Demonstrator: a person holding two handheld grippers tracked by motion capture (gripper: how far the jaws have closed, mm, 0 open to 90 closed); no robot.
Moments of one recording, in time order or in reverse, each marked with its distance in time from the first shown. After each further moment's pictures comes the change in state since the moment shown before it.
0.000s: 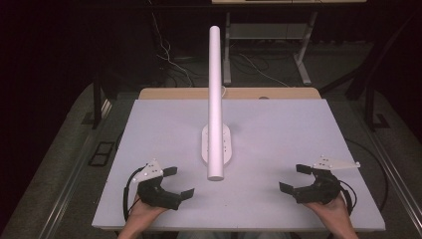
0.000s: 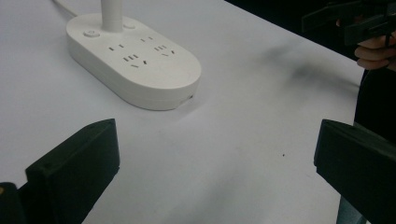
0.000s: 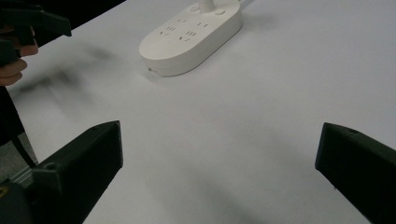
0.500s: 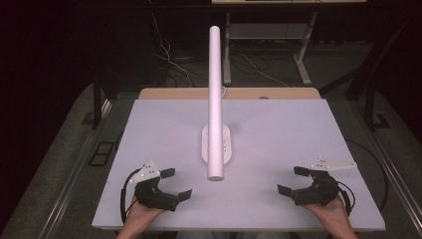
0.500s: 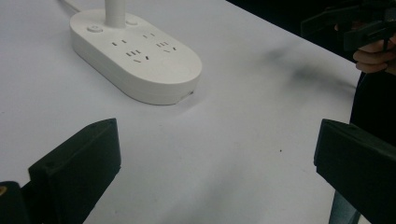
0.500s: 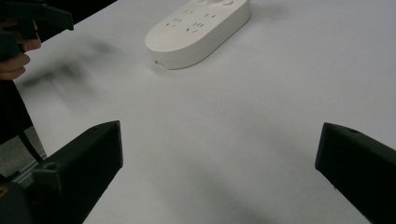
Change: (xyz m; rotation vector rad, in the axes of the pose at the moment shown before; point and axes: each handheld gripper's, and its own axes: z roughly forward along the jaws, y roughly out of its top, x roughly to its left) left arm 0.001 -0.002 -0.005 -0.004 -0.011 -0.023; right arm 0.003 -0.001 0.003 0.026 0.019 0.000
